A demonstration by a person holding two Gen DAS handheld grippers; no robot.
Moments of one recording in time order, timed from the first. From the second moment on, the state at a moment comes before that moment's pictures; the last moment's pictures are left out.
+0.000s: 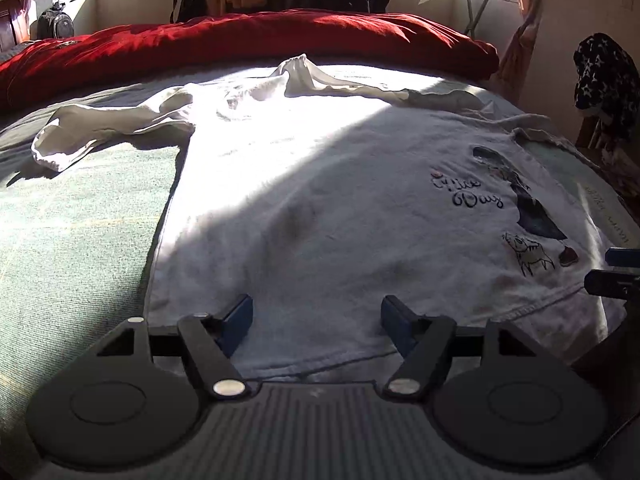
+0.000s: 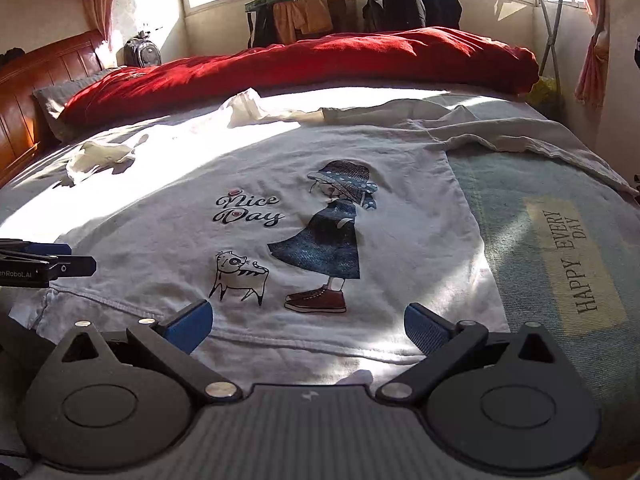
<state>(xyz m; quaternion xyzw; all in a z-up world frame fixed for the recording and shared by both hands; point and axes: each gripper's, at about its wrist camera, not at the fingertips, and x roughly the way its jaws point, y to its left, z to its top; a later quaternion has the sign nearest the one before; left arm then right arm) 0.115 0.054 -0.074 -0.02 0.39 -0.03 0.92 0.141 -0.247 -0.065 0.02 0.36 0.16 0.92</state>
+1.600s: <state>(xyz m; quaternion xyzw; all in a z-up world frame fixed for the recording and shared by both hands) 0.456 0.101 -0.025 0.08 0.36 0.00 0.93 0.326 -0.201 -0.086 0.09 0.33 0.36 0.87</state>
